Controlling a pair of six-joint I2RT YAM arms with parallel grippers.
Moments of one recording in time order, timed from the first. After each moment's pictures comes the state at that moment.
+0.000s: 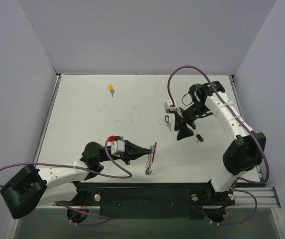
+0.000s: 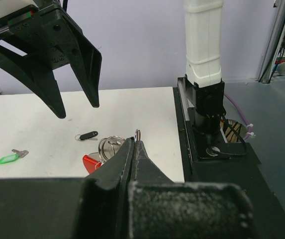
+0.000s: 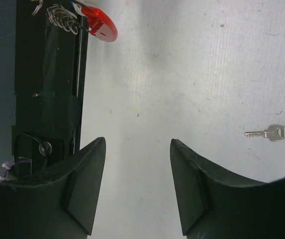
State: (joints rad) left arm -0.87 1.10 0.30 1.14 0.64 -0.14; right arm 0.29 1.65 1.55 -1.53 -0.79 -1.34
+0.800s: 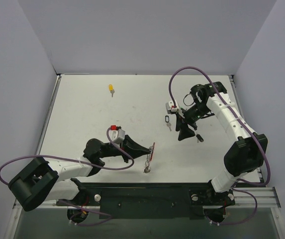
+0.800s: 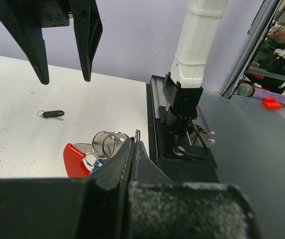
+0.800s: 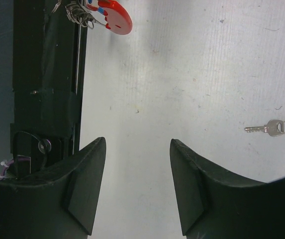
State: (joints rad) left arm -0.78 1.24 0.30 1.27 0.74 -0.46; right arm 0.28 1.62 1.53 -1.53 -0.77 -1.36
